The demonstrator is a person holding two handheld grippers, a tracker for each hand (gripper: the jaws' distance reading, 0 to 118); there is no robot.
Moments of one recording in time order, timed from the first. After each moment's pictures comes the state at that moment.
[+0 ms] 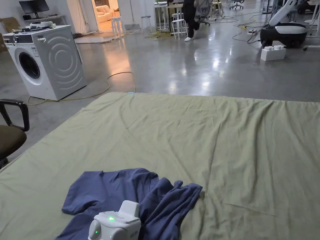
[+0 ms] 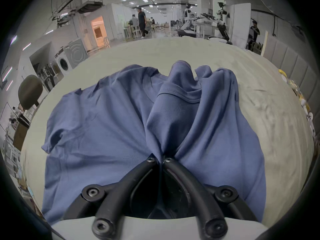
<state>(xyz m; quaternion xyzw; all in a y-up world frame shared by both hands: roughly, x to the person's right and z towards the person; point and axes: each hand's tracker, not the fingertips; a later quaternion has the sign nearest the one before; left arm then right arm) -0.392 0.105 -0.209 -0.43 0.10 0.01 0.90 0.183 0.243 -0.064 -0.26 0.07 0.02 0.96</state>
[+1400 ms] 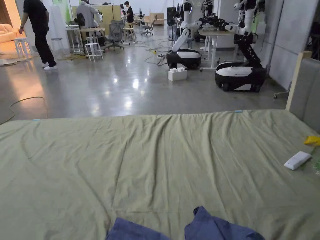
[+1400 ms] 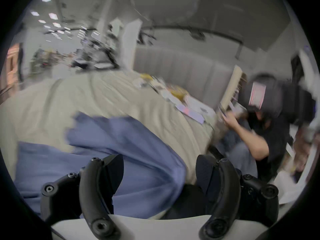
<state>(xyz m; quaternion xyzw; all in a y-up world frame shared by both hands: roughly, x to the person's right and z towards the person) -0.004 0.216 -0.100 -0.24 -0.31 0.04 0.92 0.242 0.266 -0.013 -0.19 0.05 -0.06 0.98</state>
